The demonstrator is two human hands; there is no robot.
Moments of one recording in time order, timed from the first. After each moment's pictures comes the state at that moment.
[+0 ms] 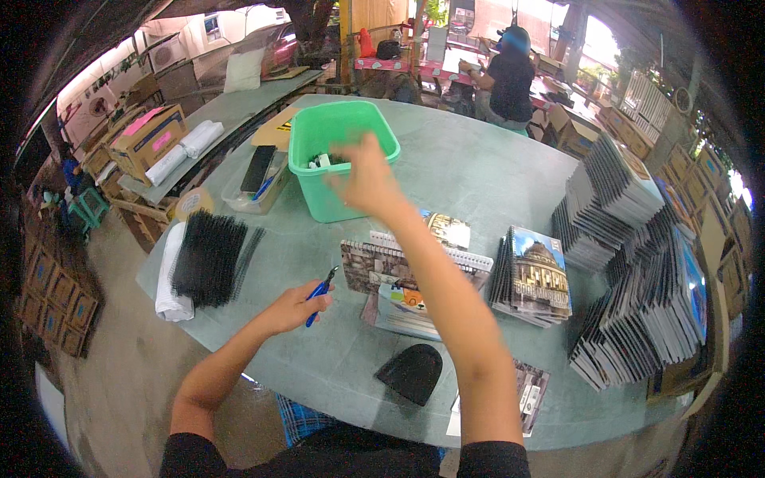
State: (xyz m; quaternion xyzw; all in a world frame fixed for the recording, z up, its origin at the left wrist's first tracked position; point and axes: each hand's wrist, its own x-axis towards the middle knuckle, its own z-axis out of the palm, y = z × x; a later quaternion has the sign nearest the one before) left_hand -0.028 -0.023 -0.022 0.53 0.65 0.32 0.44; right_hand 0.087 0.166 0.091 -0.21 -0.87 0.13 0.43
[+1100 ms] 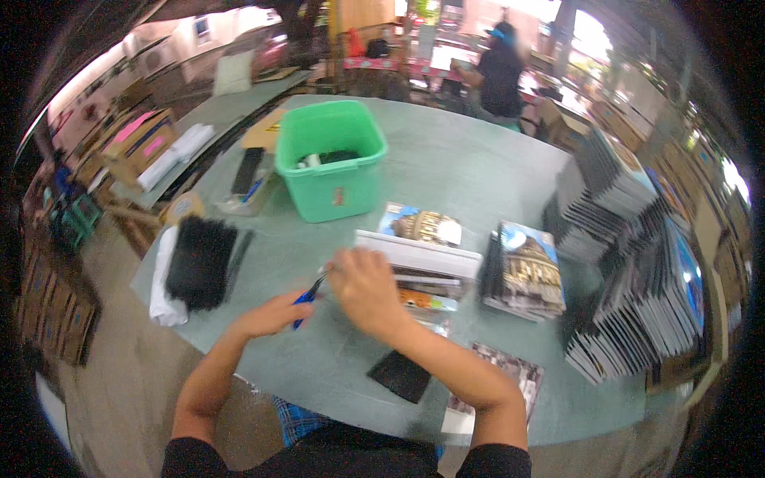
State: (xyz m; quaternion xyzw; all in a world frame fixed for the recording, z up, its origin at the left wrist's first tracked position) left_hand -0.037 -0.032 -0.012 0.59 0.60 0.27 0.48; right_hand 0.153 0.070 0.012 -0.16 -0.90 -0.12 0.38
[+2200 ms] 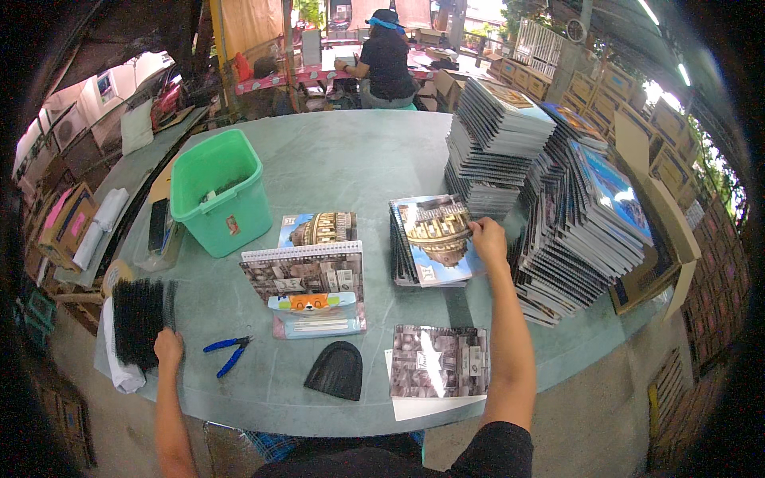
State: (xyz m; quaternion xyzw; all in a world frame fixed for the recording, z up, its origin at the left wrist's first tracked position) left_hand -0.172 -0.048 -0.129 0.44 0.89 0.05 -0.07; right_hand 0.493 0.230 -0.038 -0.69 -0.63 0.03 0.37
